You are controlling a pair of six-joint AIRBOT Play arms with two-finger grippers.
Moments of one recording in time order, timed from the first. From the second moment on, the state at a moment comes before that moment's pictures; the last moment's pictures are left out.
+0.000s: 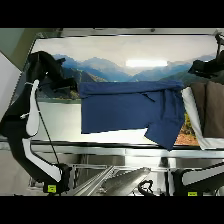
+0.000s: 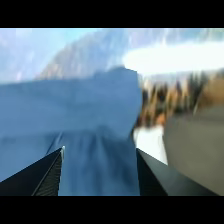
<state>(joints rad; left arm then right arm) 0.04 -1.78 1.71 -1.78 1.59 1.58 -0.28 -1.72 1.82 1.92 -1.32 -1.72</state>
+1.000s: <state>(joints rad) 0.08 -1.53 0.86 -2.18 1.25 1.82 -0.34 -1.66 1.73 2.18 -1.46 -1.73</state>
